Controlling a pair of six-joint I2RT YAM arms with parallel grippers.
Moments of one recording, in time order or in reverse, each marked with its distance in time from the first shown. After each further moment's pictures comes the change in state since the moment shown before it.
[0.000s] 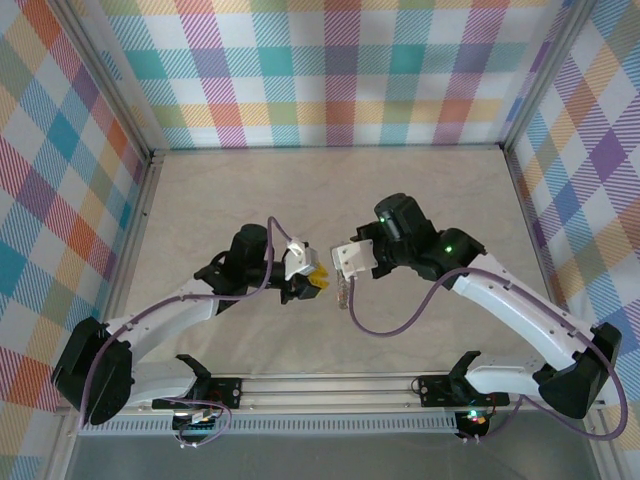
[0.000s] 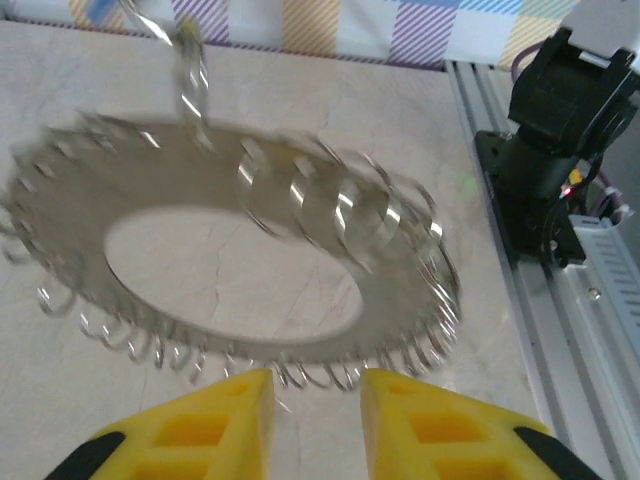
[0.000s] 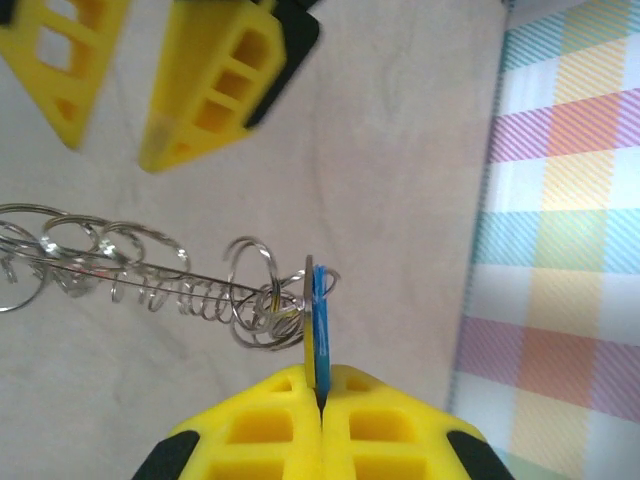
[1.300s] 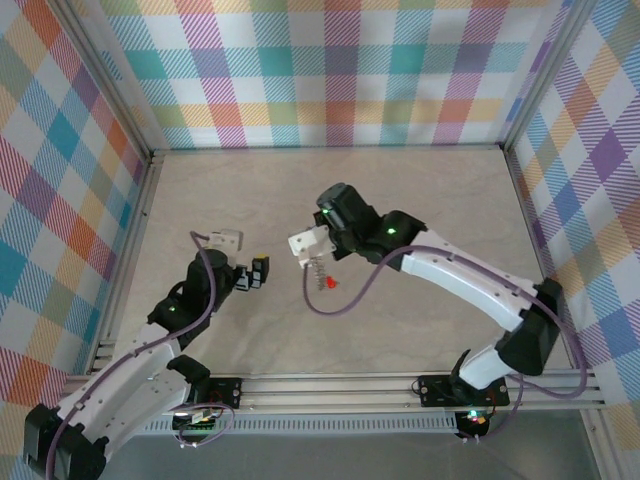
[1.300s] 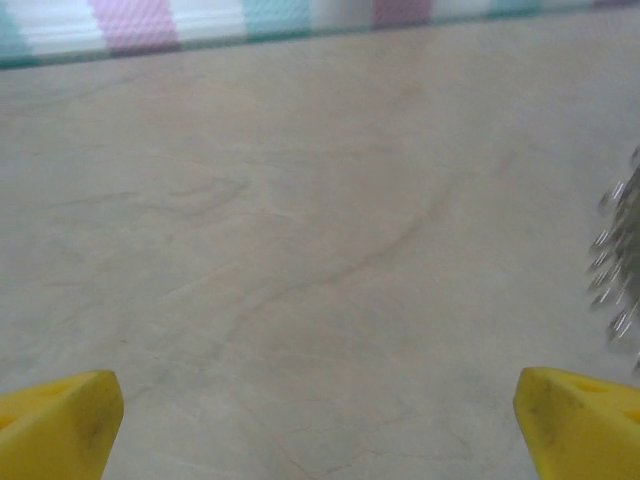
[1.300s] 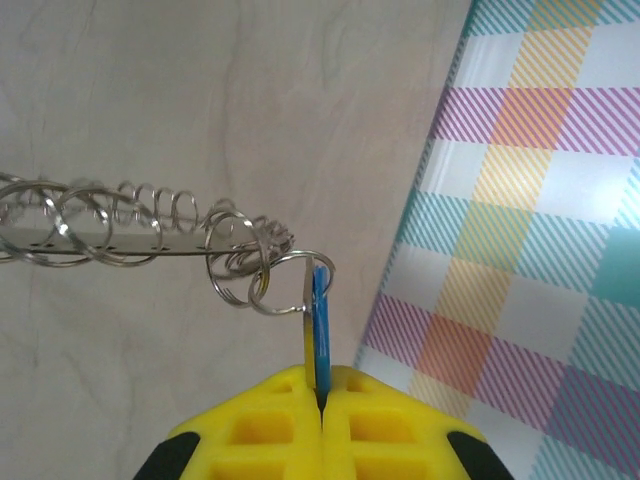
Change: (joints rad) left arm 0.134 -0.468 -0.154 -0.249 -1.050 -0.521; right arm 0.160 0.336 0.276 0.039 0.296 0.018
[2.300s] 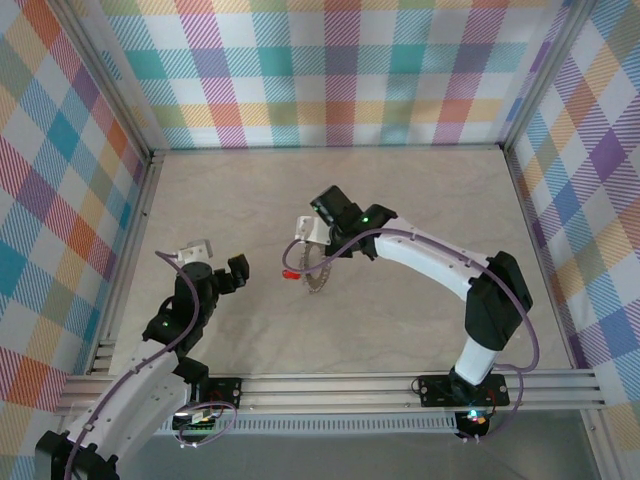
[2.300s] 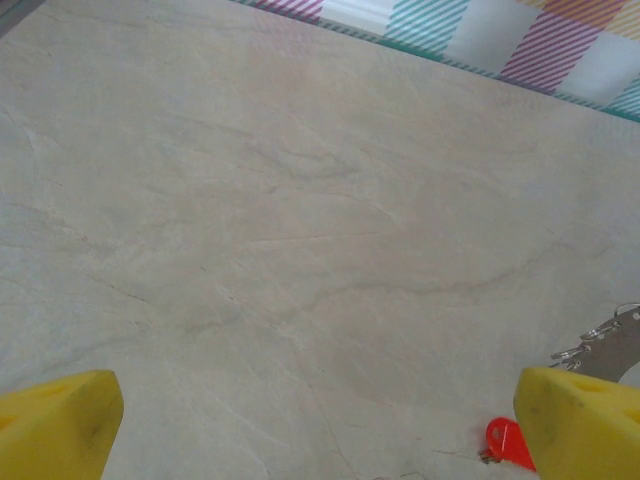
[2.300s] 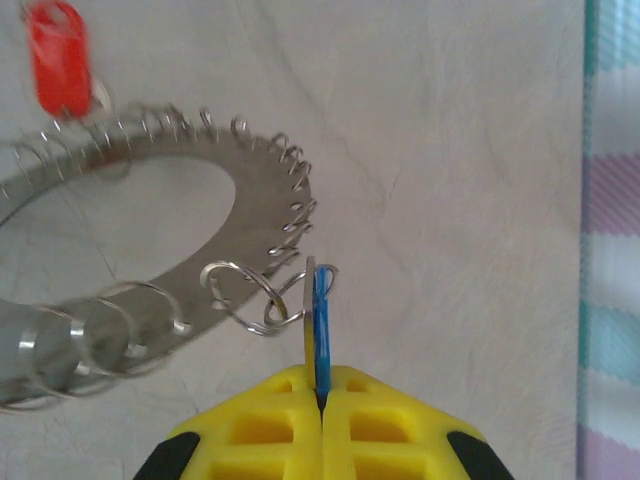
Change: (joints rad) left arm 0.136 -0.098 -0.167 0.057 -0.021 -0.261; right arm -0.132 0.161 -0.083 0.005 -0.011 0.468
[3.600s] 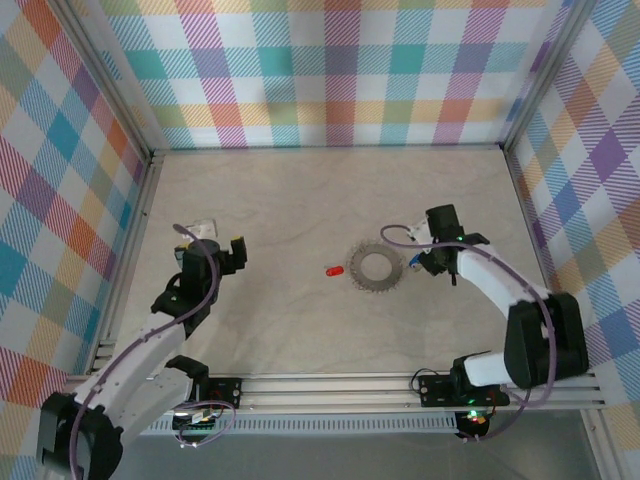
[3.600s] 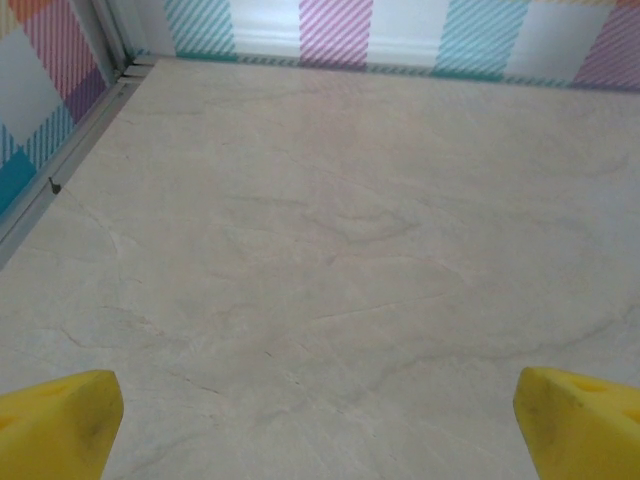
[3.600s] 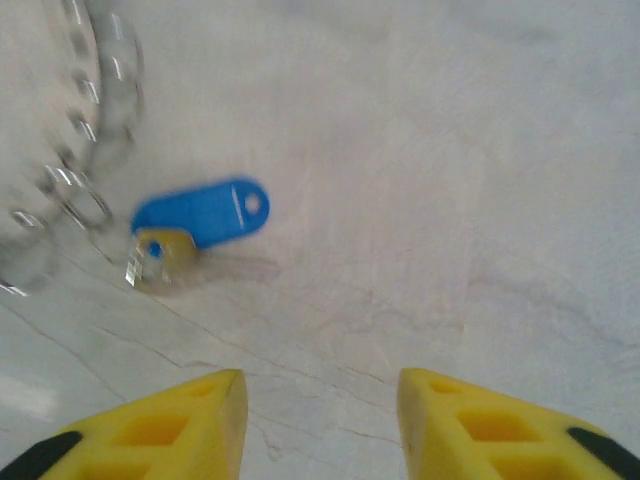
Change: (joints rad) left arm 0.000 0.264 0.158 0.086 -0.141 0.212; right arm -0.592 -0.380 -0.596 0.164 -0.052 0.301
